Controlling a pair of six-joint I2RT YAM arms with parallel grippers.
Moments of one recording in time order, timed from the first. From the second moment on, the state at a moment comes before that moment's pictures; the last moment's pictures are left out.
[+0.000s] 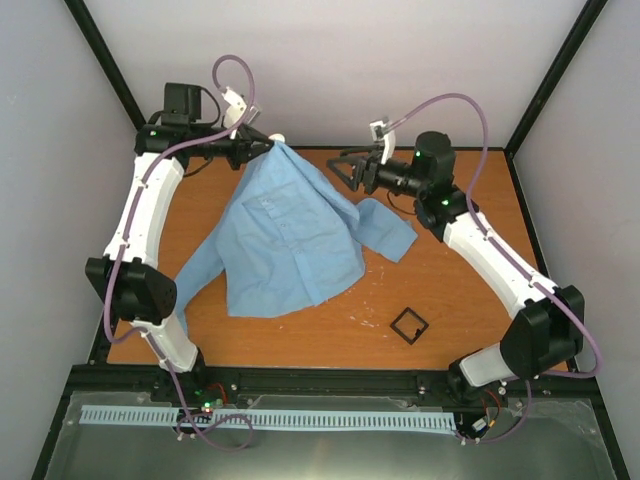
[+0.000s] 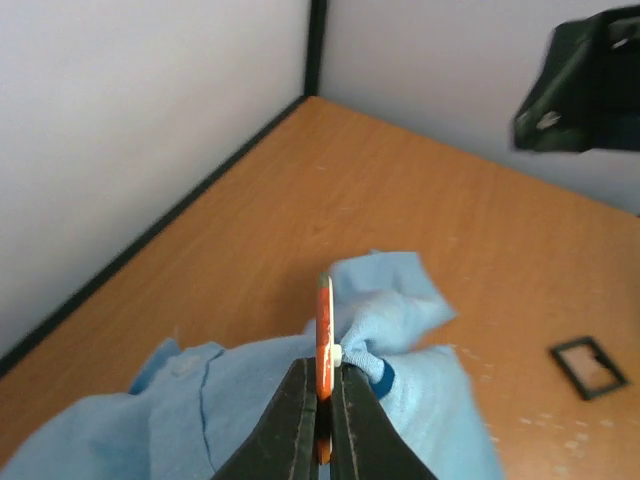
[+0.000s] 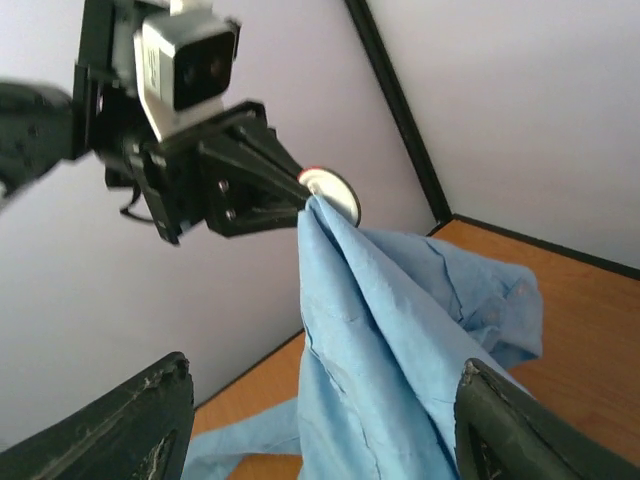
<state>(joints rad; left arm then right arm) -0.12 1.75 1.96 -0.89 0.87 0.48 0.41 1.47 1.31 0.11 -0.73 0.44</state>
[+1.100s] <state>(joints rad) -0.16 1.11 1.14 -0.28 1.13 0.18 0.73 1.45 1.26 -0.03 -0.65 0.19</state>
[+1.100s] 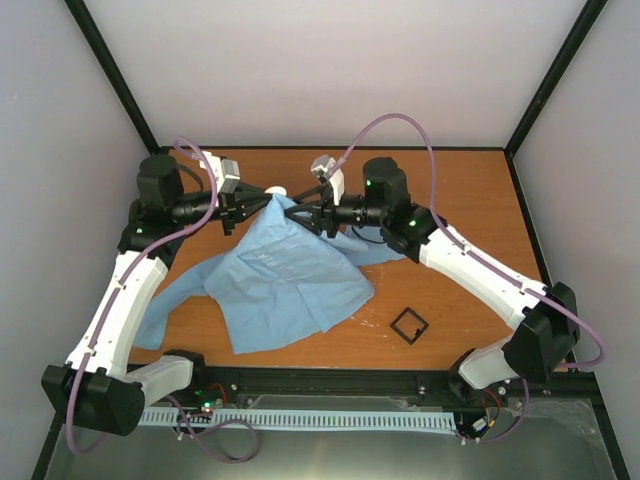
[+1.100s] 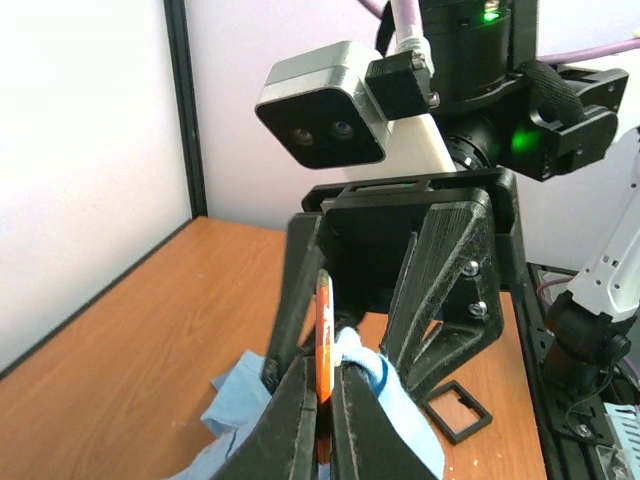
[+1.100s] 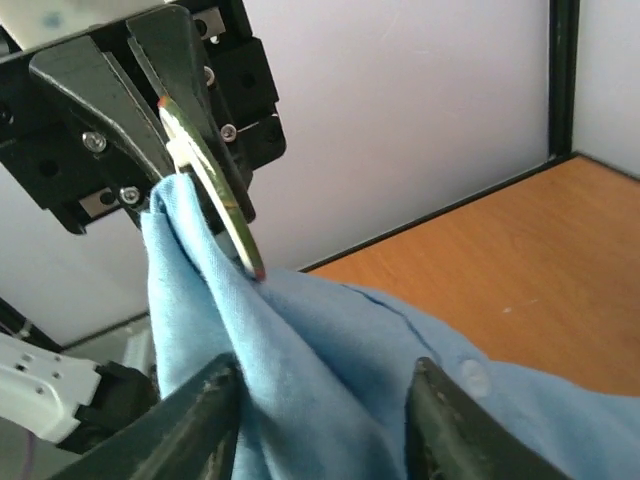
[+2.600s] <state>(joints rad) -0.17 1.17 1.26 -0.57 1.28 0.37 0.68 1.44 1.35 -0.05 -0.85 0.07</state>
